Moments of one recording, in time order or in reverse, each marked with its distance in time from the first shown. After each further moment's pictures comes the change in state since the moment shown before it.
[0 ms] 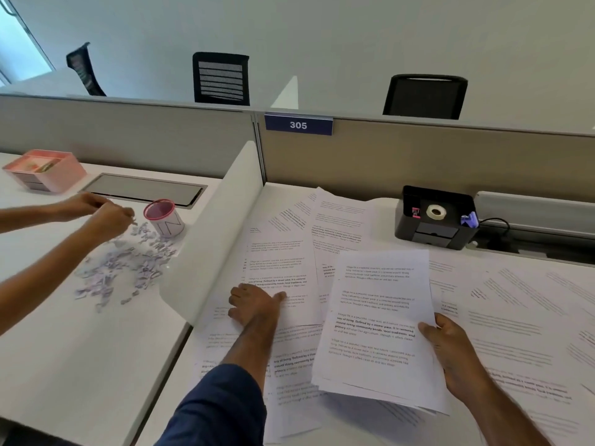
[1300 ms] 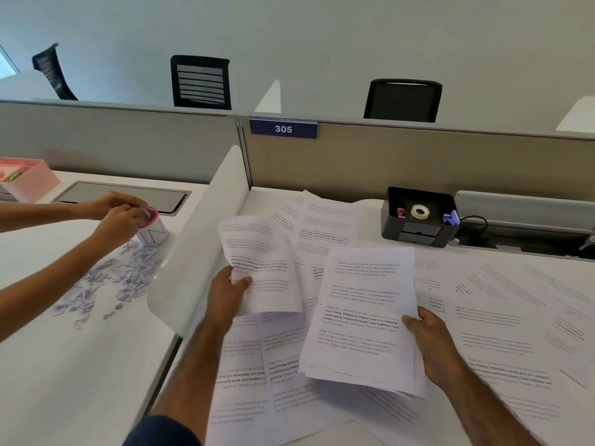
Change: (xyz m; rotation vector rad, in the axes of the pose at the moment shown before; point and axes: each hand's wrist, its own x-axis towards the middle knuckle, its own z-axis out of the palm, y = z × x) left_hand 0.017 -0.035 -0.063 -0.984 -0.193 0.328; right_hand -0.001 -0.005 0.021 0.036 0.052 0.000
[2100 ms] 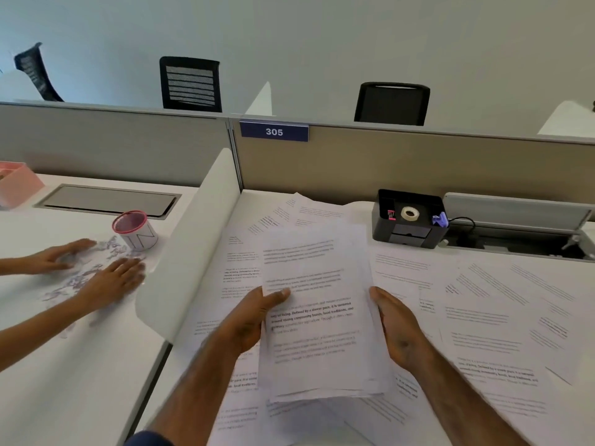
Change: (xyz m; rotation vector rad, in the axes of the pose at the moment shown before) left_hand -0.060 0.040 0.030 -0.393 -0.632 -0.288; right_hand -0.013 -0.033 0.047 0.182 -0.228 0.017
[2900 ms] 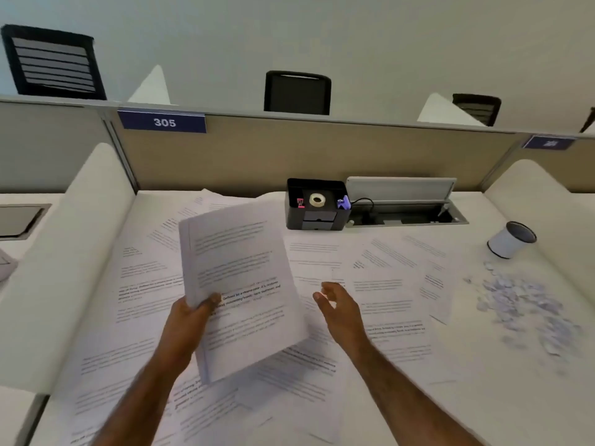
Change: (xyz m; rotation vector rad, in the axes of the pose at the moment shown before) left_hand 0.039 -0.037 0.042 0.285 0.288 0.290; right_hand -0.001 0.020 -0.075 -0.660 0.385 -0.272
